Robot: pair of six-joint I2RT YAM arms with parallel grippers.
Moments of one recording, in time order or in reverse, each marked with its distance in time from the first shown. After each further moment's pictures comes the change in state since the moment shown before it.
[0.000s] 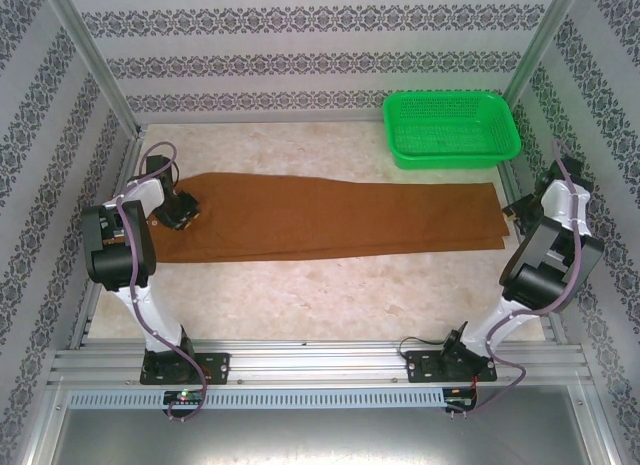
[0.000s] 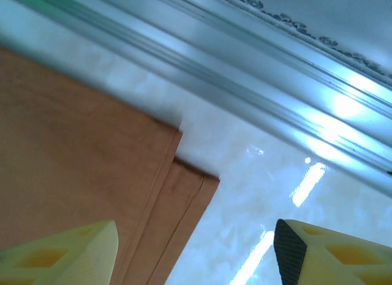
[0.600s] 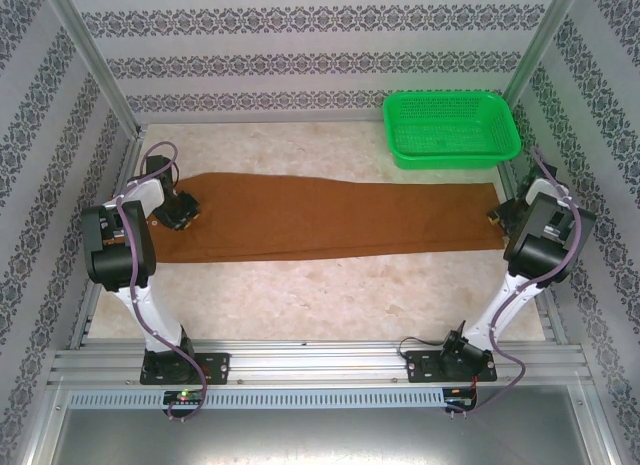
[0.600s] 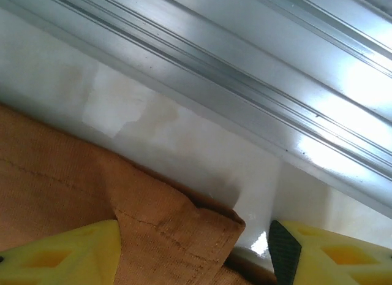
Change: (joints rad) left arm 0.000 -0.006 -0.003 0.000 0.000 0.031; right arm 0.046 0.233 0.032 0.137 -0.016 0.031
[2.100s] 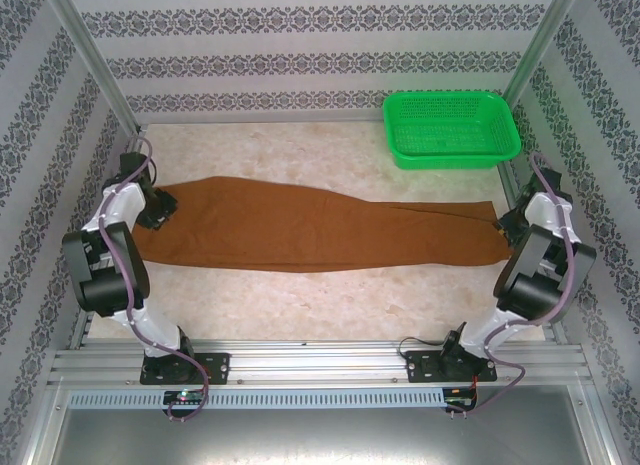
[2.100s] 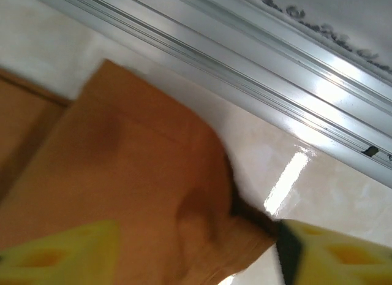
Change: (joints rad) left arm 0.088 -0.210 -0.013 -0.093 -0.137 -0.009; right arm 0.028 -0.372 -0.224 -0.051 0.145 -0.005
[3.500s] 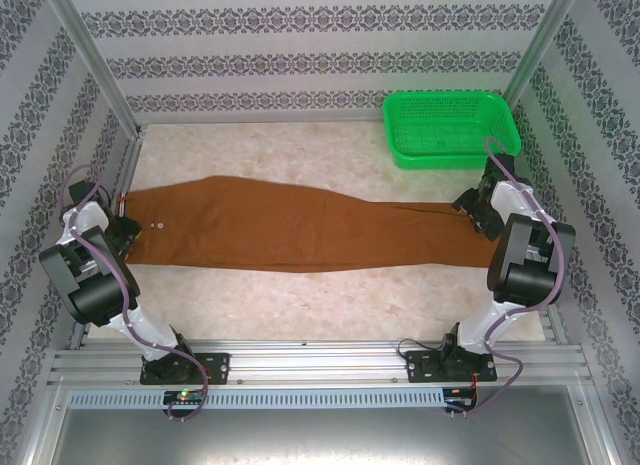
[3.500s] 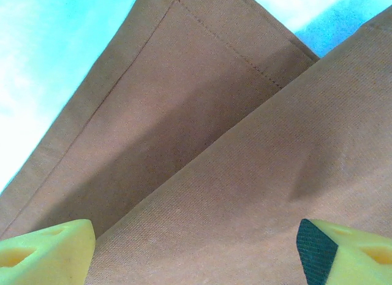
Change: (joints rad) left arm 0.311 0.006 -0.106 -0.015 0.038 0.019; right arm 0.232 0.108 0.021 0.124 -0.079 0.019
